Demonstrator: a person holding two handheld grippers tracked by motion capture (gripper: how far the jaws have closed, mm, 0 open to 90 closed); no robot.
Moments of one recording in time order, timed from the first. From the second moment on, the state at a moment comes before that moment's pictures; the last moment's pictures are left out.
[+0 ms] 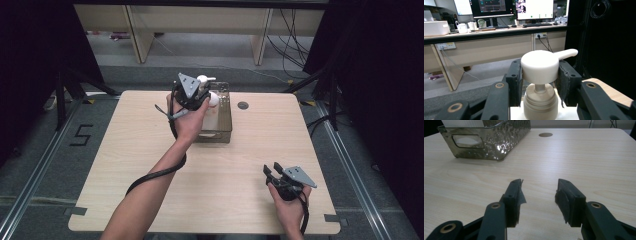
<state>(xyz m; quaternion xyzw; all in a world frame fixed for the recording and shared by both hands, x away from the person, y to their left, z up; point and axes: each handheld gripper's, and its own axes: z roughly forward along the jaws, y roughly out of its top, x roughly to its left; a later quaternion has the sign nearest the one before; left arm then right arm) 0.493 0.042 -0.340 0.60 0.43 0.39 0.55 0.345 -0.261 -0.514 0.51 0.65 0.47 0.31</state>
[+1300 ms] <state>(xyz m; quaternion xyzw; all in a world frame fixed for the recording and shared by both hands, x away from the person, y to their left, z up) 0.495 0.043 -0.362 0.61 0.45 0.37 0.53 0.343 -0.257 -0.514 0.53 0.64 0.47 0.29</state>
